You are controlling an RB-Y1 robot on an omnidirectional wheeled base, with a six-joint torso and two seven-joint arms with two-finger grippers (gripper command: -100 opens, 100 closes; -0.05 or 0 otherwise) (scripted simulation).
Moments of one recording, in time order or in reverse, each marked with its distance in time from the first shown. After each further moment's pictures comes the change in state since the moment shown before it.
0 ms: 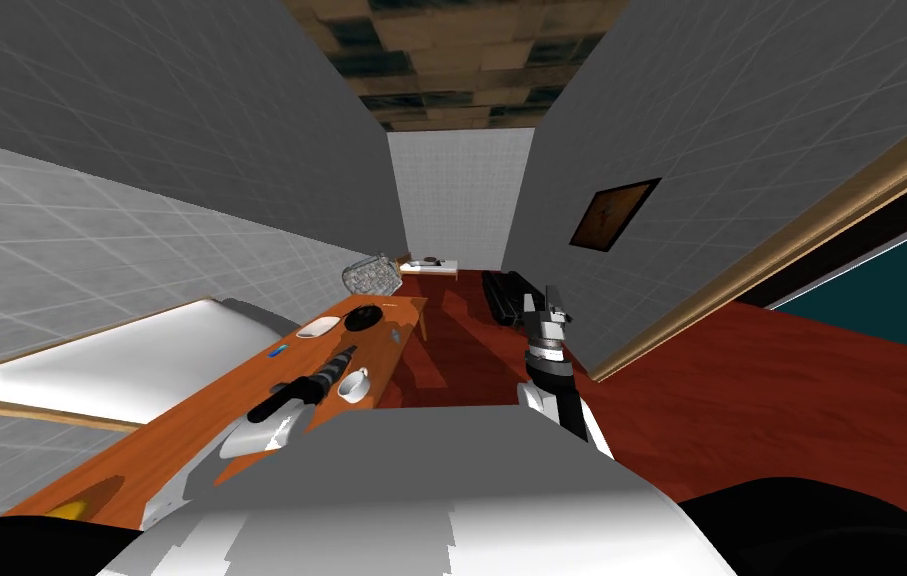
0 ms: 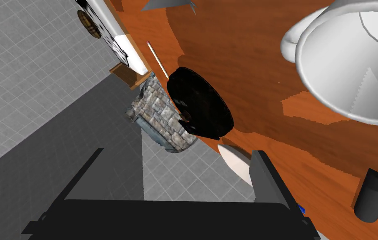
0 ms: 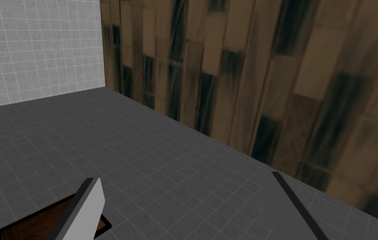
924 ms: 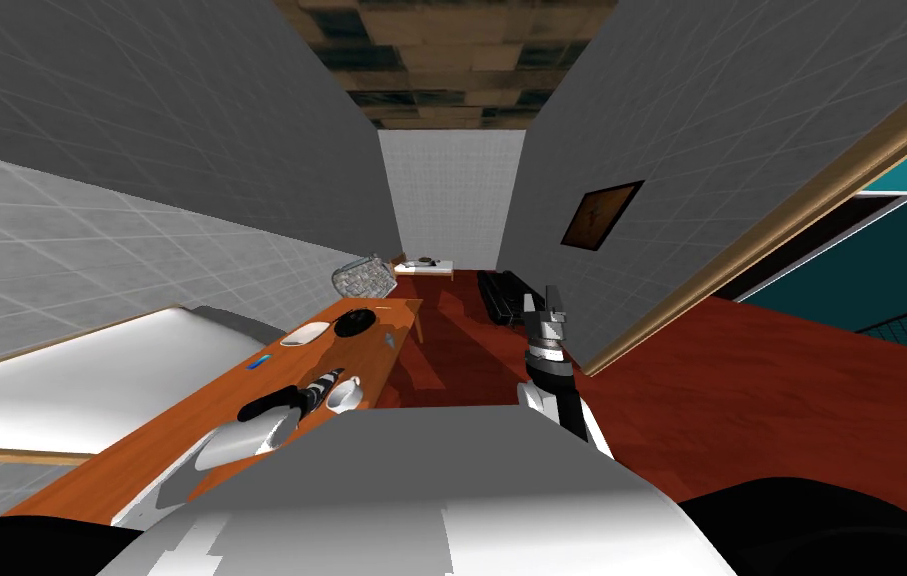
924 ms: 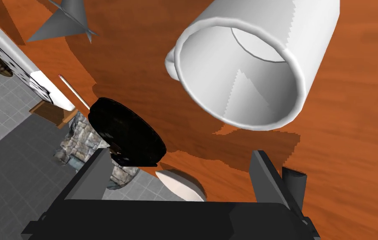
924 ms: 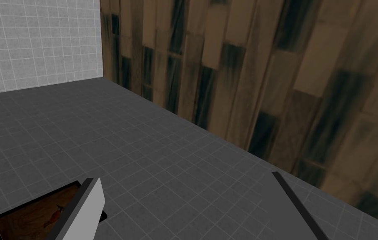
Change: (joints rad) left arm 0.002 0.043 0.054 0.106 0.088 0.262 -0.066; right arm 0.000 0.000 0.000 0.000 0.000 0.000 0.000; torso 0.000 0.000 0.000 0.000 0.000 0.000
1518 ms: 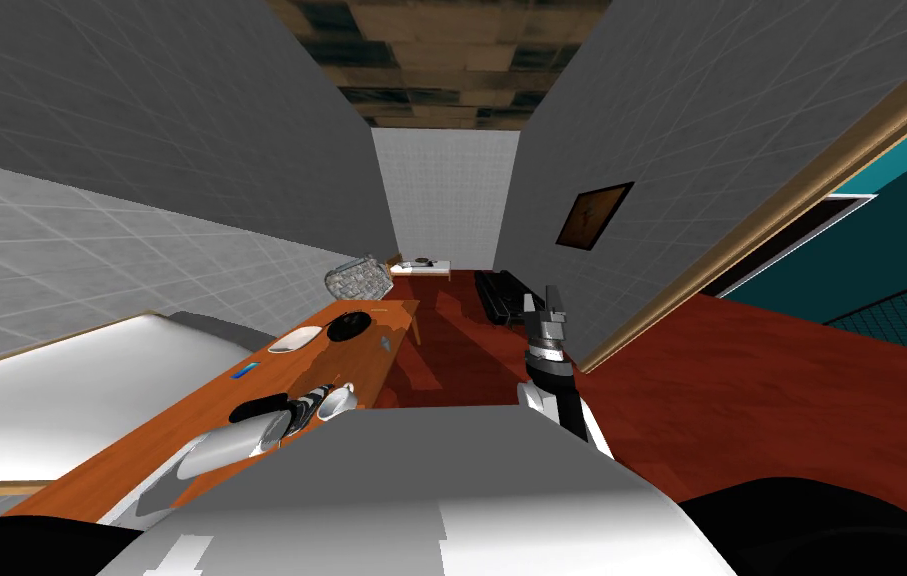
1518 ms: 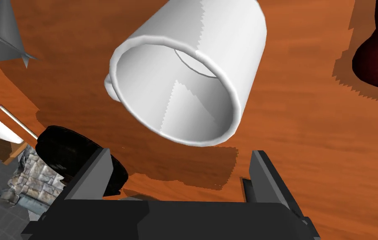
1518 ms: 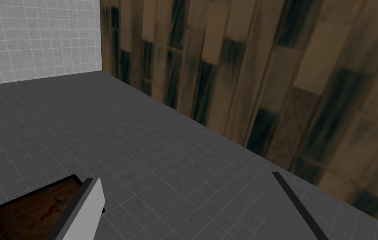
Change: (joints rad) left arm 0.001 0.024 0.033 0.065 0.059 0.168 -0.041; right arm 0.000 0.000 0.000 0.000 0.000 0.000 0.000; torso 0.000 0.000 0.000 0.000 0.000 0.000
